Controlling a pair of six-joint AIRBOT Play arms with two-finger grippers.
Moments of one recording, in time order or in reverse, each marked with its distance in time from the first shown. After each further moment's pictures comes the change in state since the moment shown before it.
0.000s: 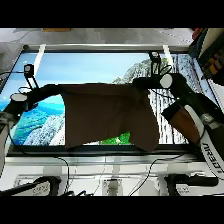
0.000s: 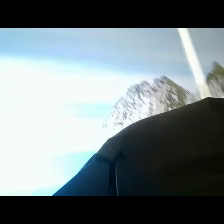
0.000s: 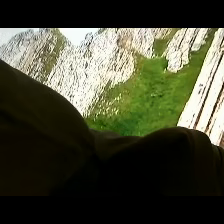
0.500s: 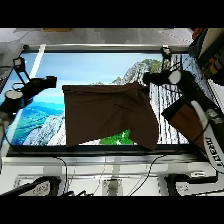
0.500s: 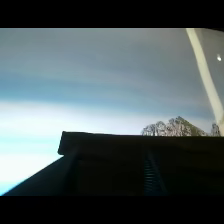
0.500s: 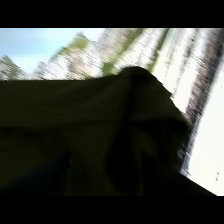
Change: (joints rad) left arm 0.058 0.077 0.041 0.035 -0.013 -0.018; right arm -0.175 -0.014 0.044 -0.027 0.109 -0.001
